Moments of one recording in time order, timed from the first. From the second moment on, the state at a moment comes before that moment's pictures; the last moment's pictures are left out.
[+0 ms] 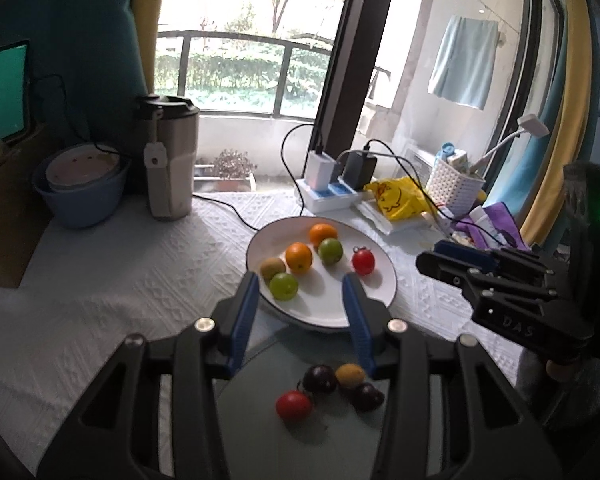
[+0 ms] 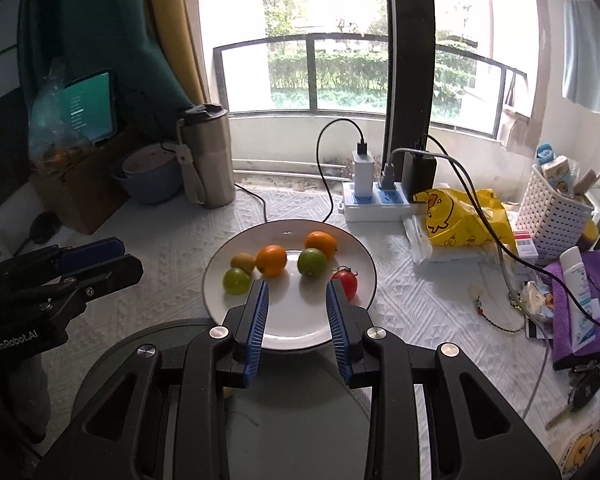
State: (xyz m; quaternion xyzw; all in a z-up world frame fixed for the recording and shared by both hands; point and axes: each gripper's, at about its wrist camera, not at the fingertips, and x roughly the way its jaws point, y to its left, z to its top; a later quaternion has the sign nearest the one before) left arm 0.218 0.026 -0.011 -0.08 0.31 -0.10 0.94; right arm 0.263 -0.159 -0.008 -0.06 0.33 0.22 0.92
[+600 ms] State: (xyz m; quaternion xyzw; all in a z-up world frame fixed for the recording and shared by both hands) left arm 0.158 0.033 -0.023 -0.09 0.31 -0.09 0.94; right arm 0.207 -0.151 -0.016 -0.06 0.34 0.23 0.91
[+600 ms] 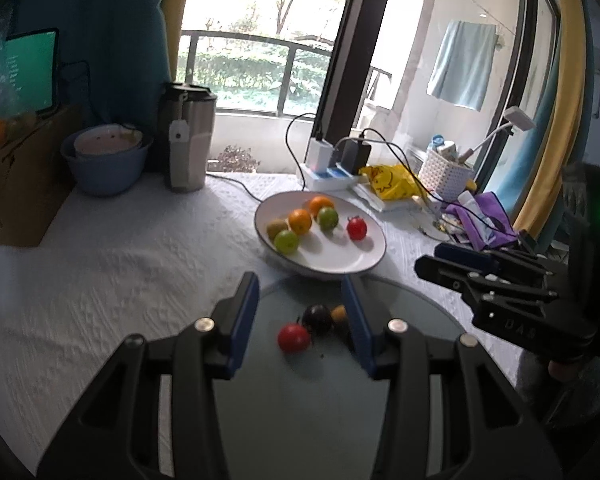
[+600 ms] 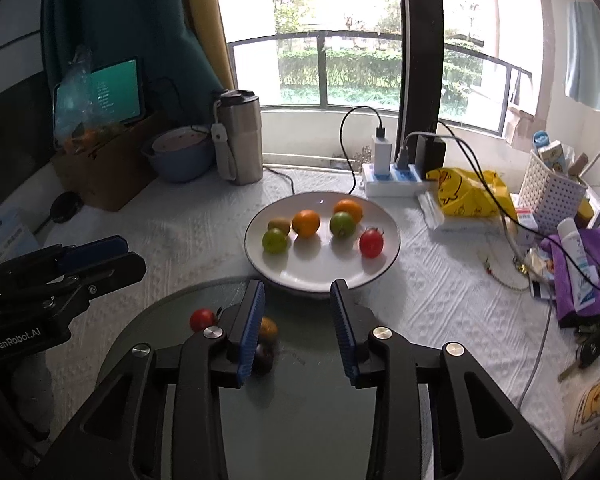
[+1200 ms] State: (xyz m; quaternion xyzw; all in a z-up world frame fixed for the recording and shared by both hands) left arm 0.141 0.041 -0.077 -0.11 0.35 -0.09 0.92; right arm 0.187 -0.132 -0.081 -0.06 0.41 0.25 0.88
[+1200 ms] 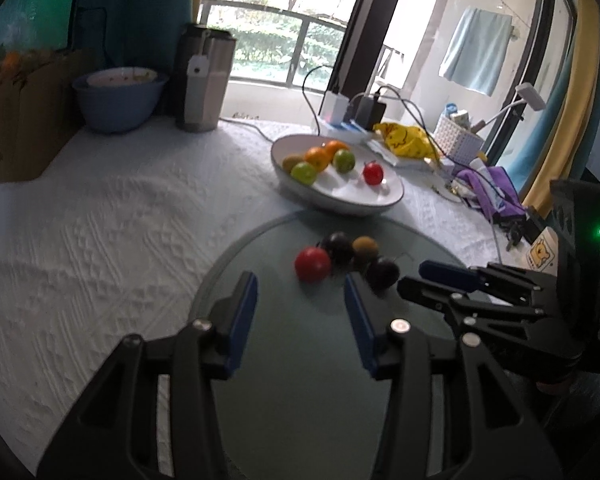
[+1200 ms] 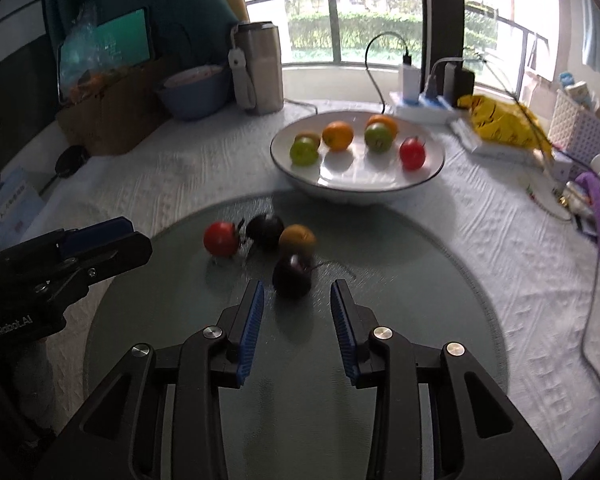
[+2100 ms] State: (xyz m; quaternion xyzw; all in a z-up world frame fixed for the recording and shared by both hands) left arm 0.201 0.024 -0.099 -0.08 0.40 -0.10 0.91; right arm 0.217 -0.135 -0.093 -0.06 0.43 0.27 0.86
